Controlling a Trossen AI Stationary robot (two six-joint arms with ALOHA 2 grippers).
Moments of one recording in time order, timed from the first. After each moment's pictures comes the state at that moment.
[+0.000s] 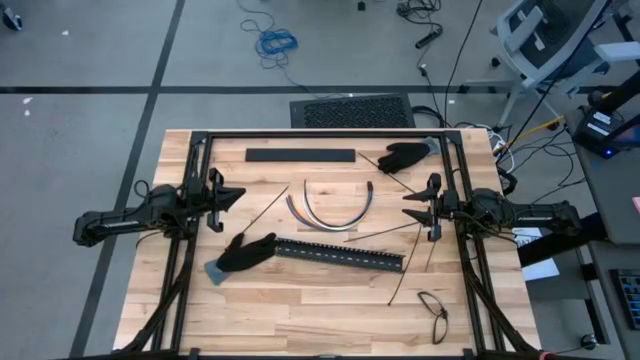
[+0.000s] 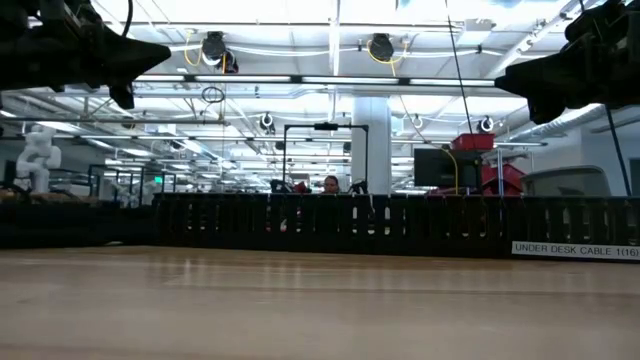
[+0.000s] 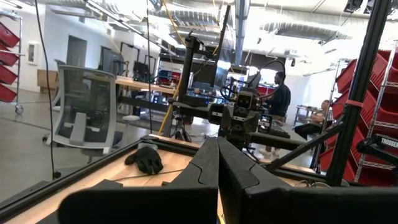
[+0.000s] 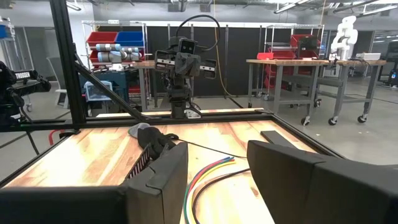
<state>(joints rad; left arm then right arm) 0.14 0.00 0.01 0.23 -0.03 -0.15 -0.01 0.01 0.01 0.09 0.10 0.02</state>
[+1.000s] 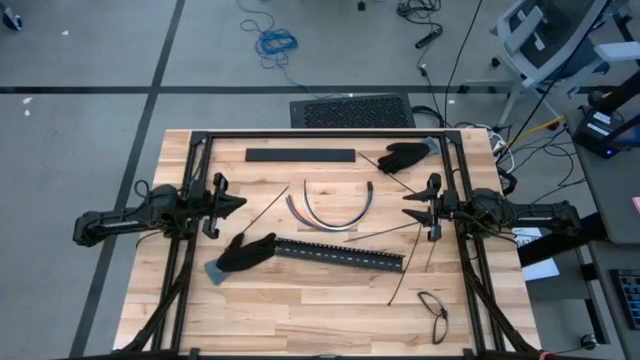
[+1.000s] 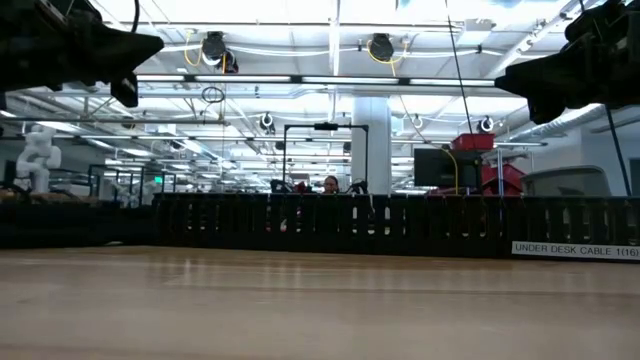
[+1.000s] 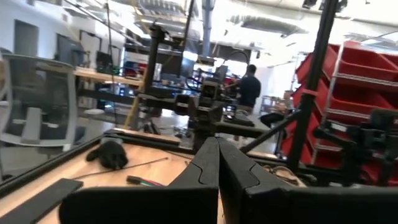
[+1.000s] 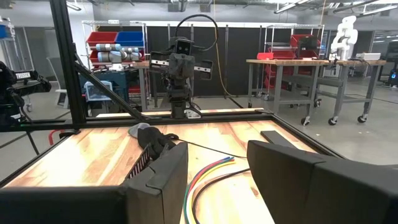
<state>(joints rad) 0.13 0.00 0.01 0.21 0.13 -0.20 0.00 0.01 0.01 0.09 0.10 0.02</state>
